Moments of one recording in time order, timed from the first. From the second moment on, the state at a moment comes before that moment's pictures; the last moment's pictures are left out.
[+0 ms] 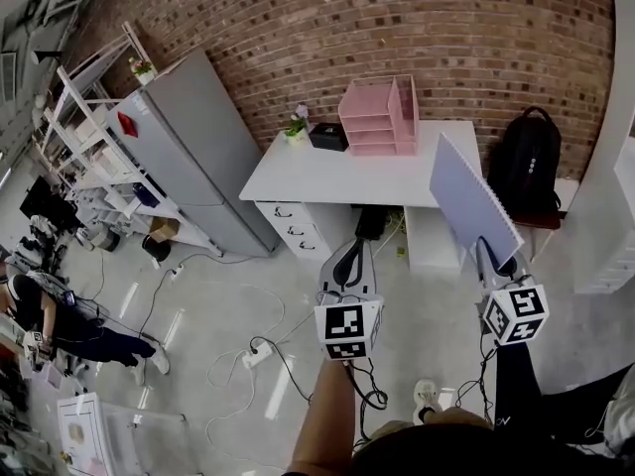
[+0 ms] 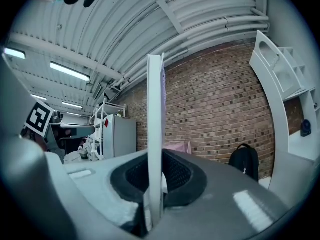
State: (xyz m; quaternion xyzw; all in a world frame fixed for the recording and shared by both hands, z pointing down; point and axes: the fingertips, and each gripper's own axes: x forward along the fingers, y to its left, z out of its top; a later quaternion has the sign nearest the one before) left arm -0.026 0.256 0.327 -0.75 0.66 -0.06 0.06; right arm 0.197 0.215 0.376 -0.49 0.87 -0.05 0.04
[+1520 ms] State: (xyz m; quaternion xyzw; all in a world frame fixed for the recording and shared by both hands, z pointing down) left arm -0.055 -0.018 0.347 -0.77 0.64 -0.04 0.06; right arm 0.167 -0.044 0.397 -0.51 0.86 -0.04 0.04
